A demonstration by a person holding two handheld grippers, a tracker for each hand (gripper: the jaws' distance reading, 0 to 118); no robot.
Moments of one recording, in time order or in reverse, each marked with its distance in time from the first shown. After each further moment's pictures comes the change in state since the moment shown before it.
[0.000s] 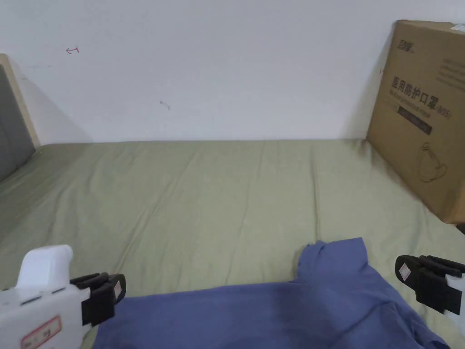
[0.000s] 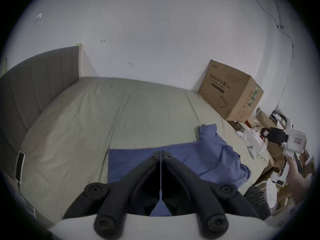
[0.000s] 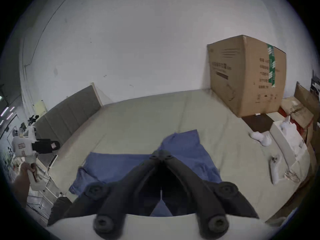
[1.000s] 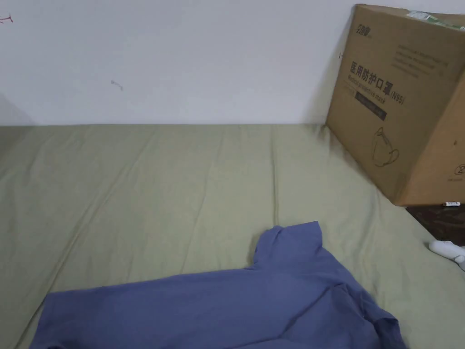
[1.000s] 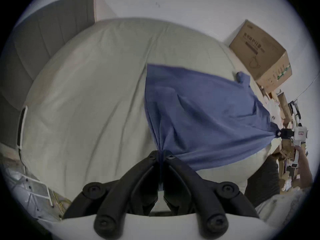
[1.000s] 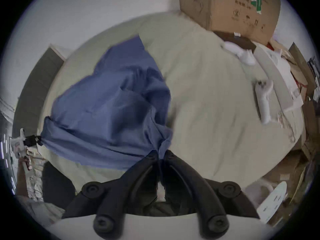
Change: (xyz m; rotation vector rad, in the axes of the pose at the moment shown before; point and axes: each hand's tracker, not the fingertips) left arm -0.081 -0.117 -0.008 -0.514 0.126 0.108; right arm 0.147 -0.120 -0.004 -0.726 -0.201 -0.113
